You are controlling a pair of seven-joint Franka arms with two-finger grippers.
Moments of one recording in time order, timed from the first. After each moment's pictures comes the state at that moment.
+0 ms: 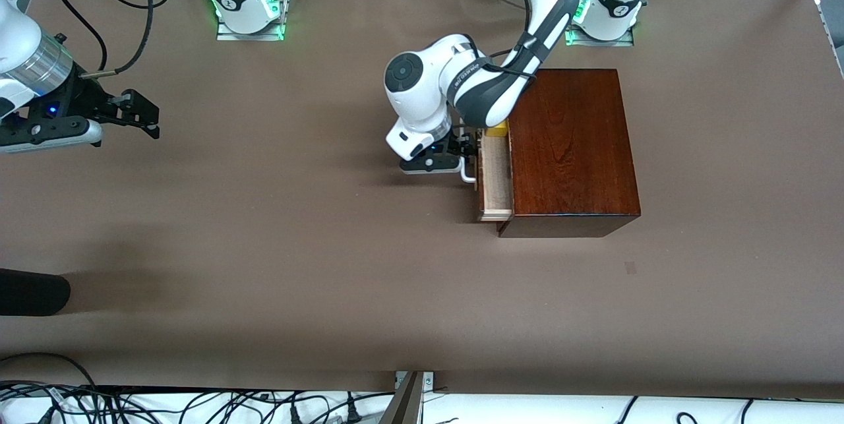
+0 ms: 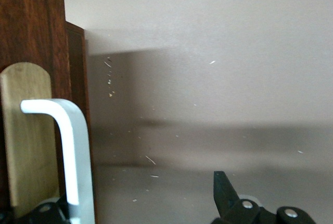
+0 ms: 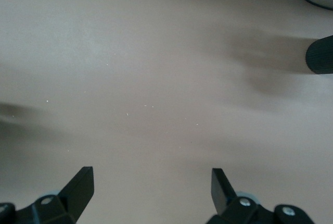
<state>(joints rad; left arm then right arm) -0.69 0.70 -0.16 -1.43 0.29 1.96 -0.94 0.22 0.02 -0.13 -1.70 -0.02 1.79 -0.08</state>
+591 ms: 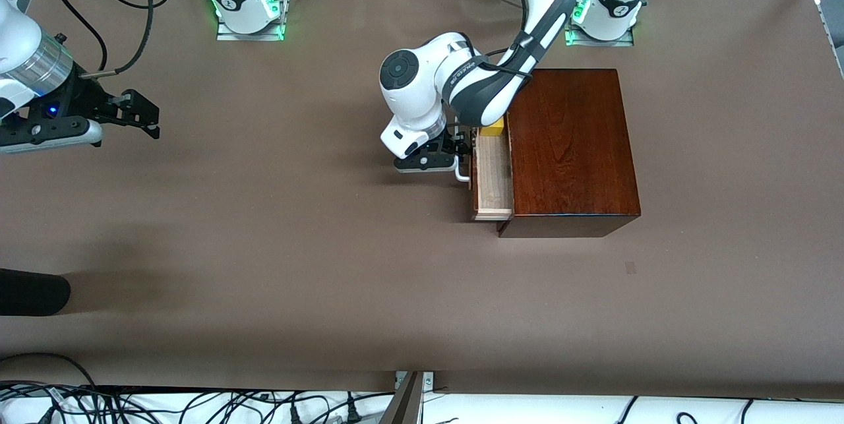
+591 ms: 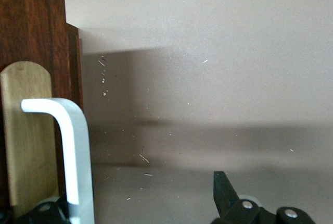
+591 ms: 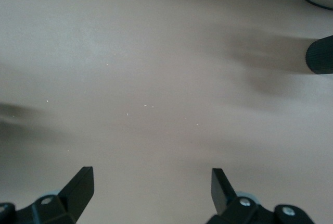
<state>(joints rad) -0.70 0.71 -0.17 -1.41 0.29 1.96 -0.95 0.22 0.02 -0.13 -1.70 -0.02 1.79 -0.08</state>
